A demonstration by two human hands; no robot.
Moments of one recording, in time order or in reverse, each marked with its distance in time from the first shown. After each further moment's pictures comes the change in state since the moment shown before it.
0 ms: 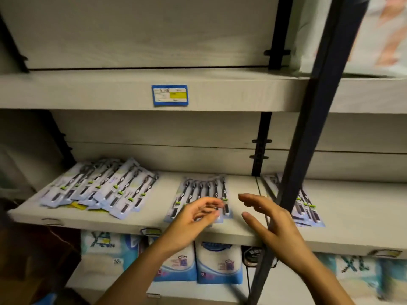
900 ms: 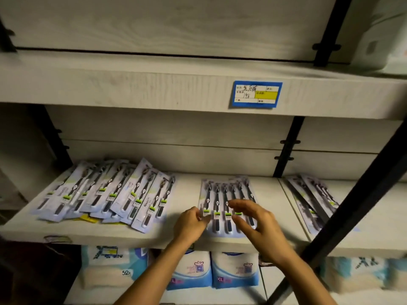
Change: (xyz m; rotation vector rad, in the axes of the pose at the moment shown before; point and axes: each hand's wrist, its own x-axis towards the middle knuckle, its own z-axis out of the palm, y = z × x) left_hand 0.044 -0.142 -0.115 0.470 0.234 -0.416; right_hand 0.084 -0.036 0.144 -0.060 -0.062 0.195
